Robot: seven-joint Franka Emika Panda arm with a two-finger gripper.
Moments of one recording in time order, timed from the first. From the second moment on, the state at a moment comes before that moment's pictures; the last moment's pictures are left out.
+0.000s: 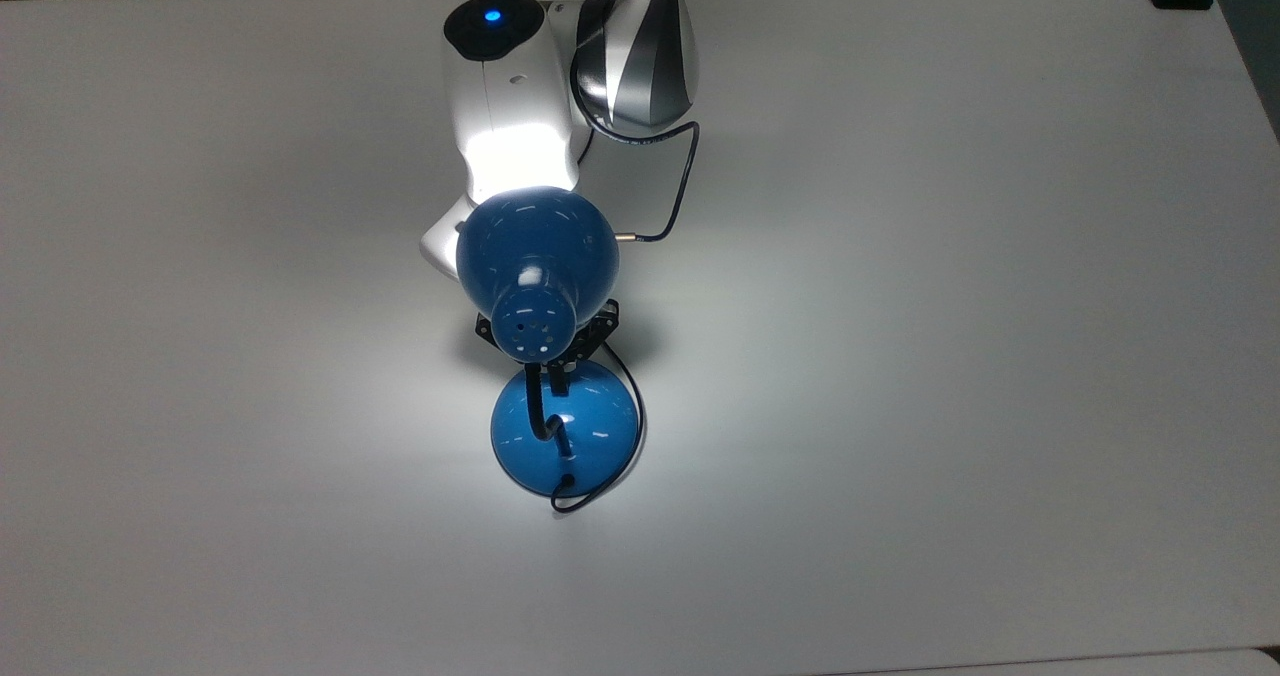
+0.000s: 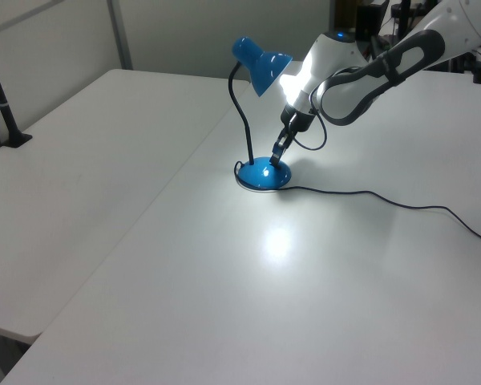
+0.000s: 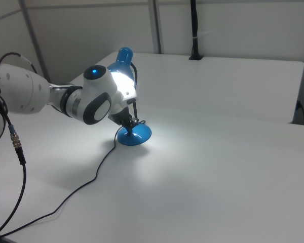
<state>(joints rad) 0.12 0.49 -0.07 -1.77 0.21 2.68 -0.15</state>
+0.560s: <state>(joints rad) 0.10 0.37 -0.06 -1.87 0.21 2.68 -0.12</state>
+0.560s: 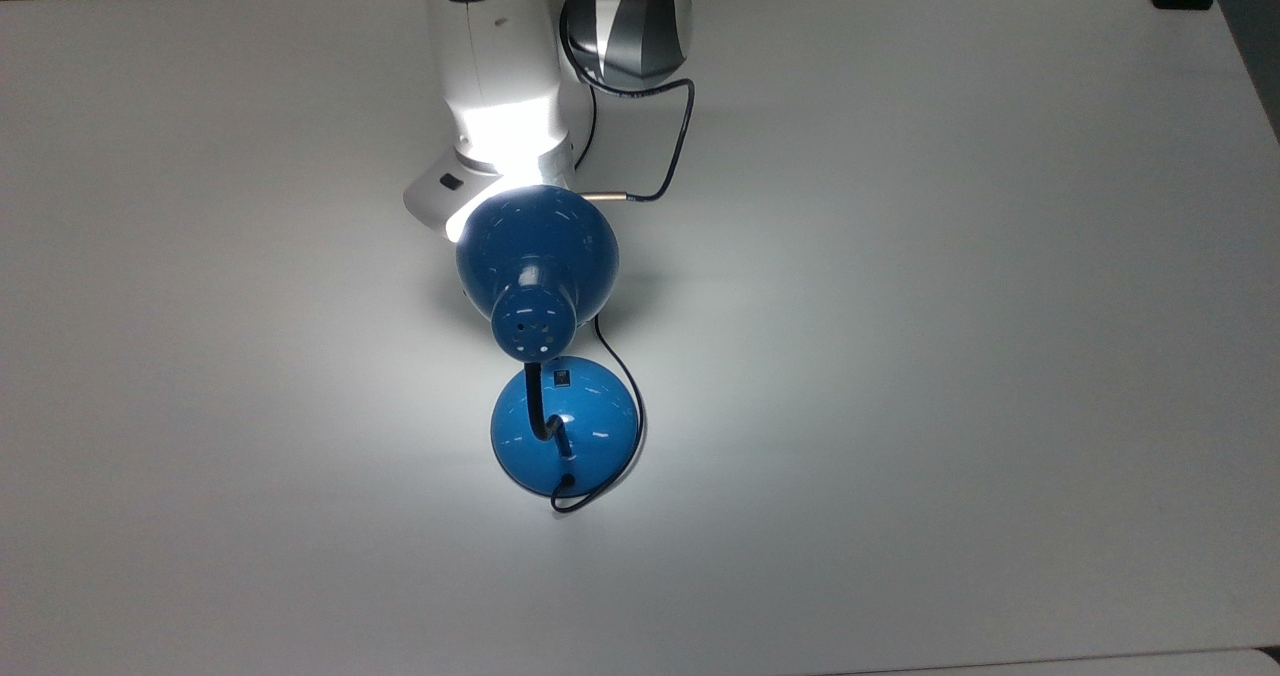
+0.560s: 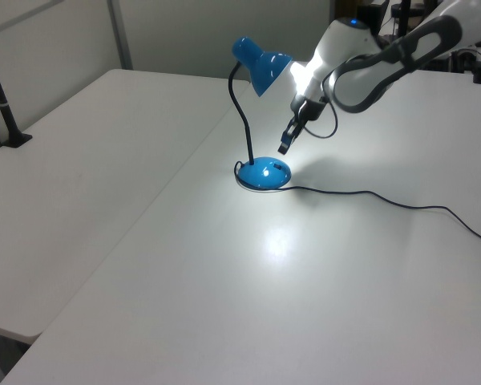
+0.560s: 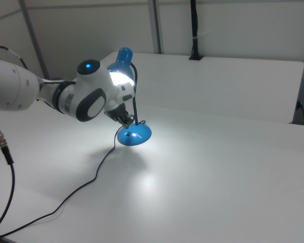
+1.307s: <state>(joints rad) -0.01 -0.06 -0.11 -1.76 0.12 1.71 -0.10</state>
